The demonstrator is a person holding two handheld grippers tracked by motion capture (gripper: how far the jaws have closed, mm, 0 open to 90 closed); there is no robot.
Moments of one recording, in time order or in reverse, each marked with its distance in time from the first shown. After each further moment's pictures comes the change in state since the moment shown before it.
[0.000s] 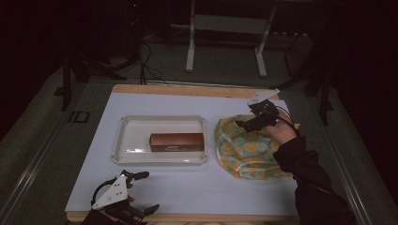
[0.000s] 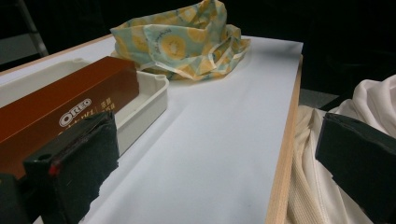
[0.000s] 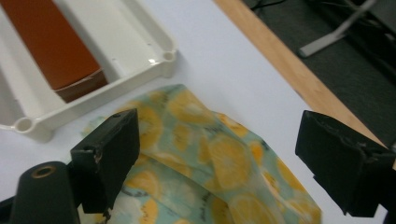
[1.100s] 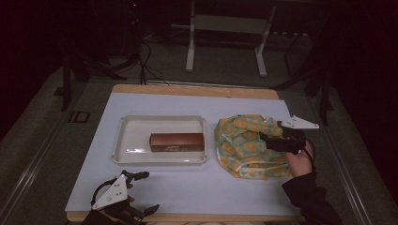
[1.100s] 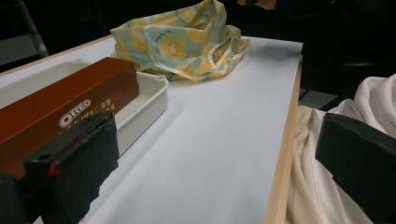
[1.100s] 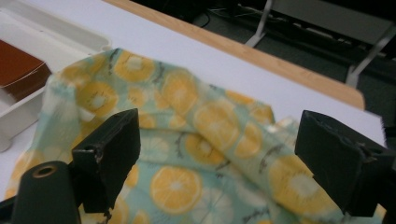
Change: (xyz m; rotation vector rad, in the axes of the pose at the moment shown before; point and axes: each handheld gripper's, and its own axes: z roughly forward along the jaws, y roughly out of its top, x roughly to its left) left arm -0.001 0.000 0.000 -0.001 0.001 0.002; right arm 0.022 -0.104 -0.044 -0.191 -0.232 0.330
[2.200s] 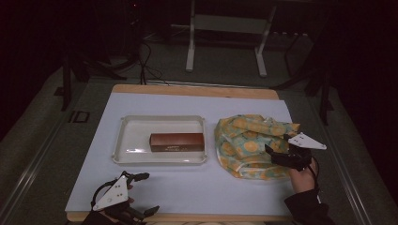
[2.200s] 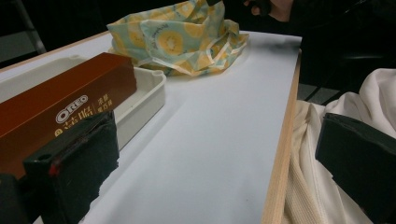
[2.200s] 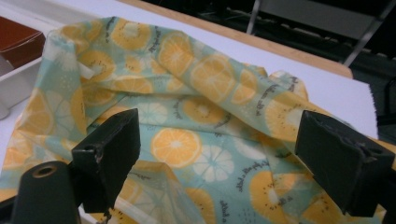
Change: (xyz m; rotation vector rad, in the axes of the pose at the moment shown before) left arm -0.002 -0.001 0.000 0.018 -0.004 0.009; right arm 0.007 -0.046 -0.019 -0.049 -0.054 0.029
